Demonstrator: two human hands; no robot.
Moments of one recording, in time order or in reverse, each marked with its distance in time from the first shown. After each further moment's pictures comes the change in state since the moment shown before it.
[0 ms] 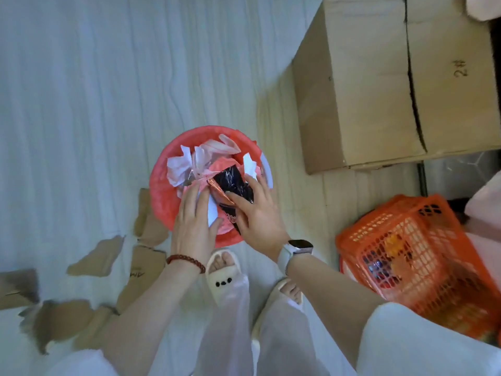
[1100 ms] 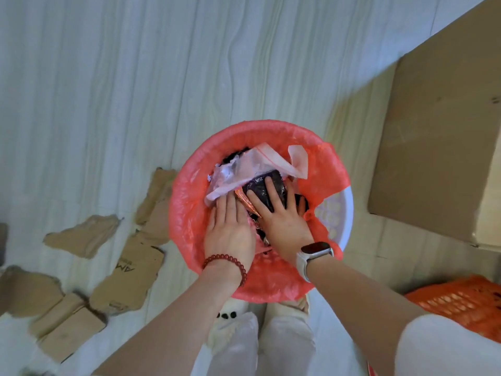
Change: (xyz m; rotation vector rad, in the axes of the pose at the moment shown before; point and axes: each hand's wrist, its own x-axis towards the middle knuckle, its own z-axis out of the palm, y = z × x) left_hand 0.062 -0.060 0.090 0.320 -0.201 -0.286; right_hand 0.108 0.078 0.134 -0.559 -0.411 -0.148
